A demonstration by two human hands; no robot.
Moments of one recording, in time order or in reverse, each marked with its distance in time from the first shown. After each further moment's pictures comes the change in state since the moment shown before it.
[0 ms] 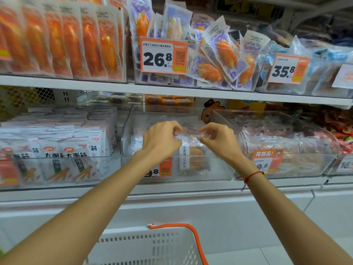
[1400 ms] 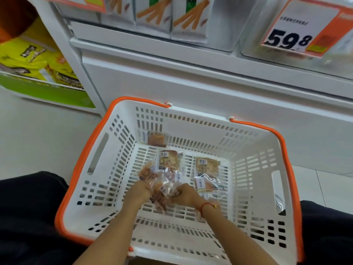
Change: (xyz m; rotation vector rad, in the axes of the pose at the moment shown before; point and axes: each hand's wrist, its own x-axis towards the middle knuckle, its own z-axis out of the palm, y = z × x) left_hand -0.416 -0.260 0.156 -0.216 -0.781 -1.232; right_hand -0.365 -0.031 0.350 0.148 -1.360 0.524
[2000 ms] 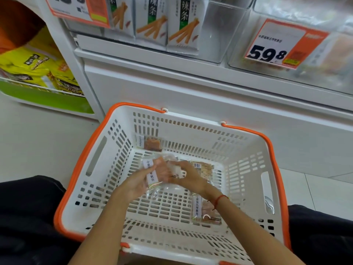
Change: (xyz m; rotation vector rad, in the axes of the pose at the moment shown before) left_hand -0.019 0.029 -0.039 -1.206 -0.519 0.100; right_hand -0.052 -0.042 -0.063 0.163 0.211 -0.302
